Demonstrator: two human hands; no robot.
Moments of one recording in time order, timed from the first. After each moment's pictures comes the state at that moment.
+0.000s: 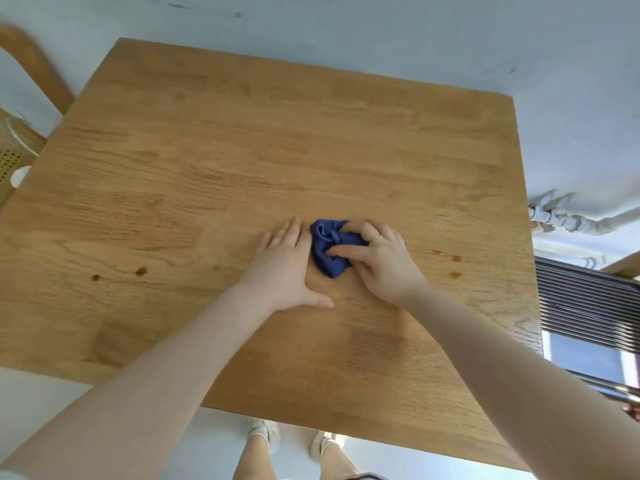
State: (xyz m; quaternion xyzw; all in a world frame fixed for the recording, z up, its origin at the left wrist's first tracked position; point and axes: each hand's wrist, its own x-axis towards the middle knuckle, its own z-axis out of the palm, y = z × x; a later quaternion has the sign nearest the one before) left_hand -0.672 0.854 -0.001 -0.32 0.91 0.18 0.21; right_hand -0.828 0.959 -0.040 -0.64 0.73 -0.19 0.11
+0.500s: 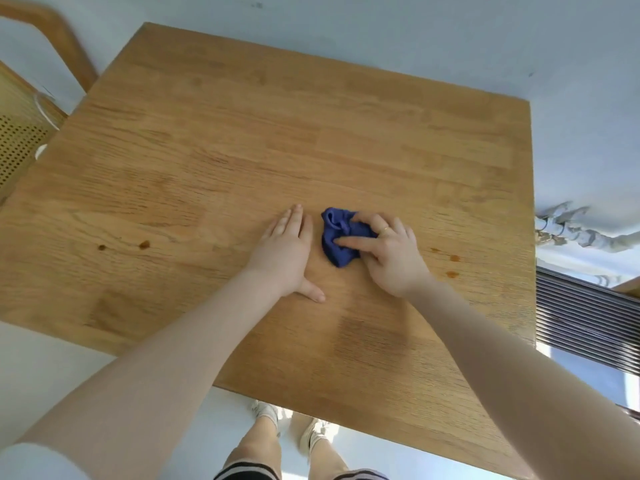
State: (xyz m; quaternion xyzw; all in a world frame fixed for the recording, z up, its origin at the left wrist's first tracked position) left_hand -0.681 0.867 -0.001 -0.34 0.90 0.15 0.23; right_hand -0.839 0.967 -0.036 -0.63 0.75 -0.18 0.14
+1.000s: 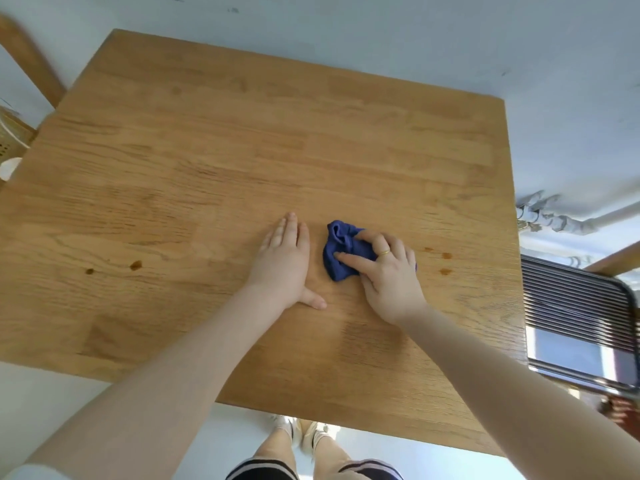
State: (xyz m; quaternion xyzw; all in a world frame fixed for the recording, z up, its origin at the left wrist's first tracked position) left_hand -0.680 0.865 -0.004 -0.34 0.90 0.15 0.23; right_hand -0.815 0.990 -0.042 -0.59 0.79 -0.15 0.09
